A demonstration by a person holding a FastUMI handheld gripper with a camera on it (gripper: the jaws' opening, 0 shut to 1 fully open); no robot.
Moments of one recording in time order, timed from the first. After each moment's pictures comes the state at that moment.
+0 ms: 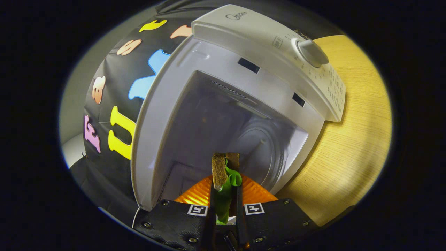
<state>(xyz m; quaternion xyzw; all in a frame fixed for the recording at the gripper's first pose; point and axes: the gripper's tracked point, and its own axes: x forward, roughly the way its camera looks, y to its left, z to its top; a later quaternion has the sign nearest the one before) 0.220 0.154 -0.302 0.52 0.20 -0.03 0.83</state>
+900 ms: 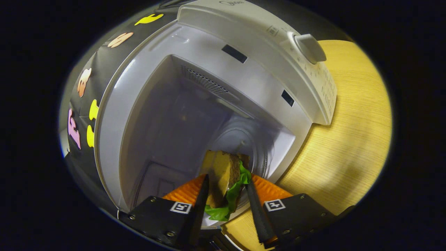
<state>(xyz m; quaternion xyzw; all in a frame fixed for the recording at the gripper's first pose) 0.224 0.144 -0.319 0.49 0.24 -0.08 0.84</state>
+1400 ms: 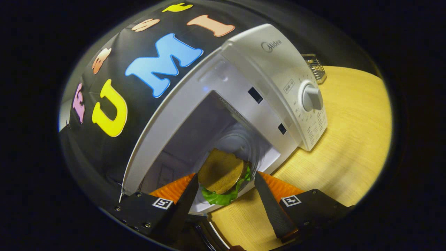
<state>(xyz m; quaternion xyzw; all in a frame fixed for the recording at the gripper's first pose) 0.172 0.117 -0.280 0.37 0.28 -0.05 0.88</state>
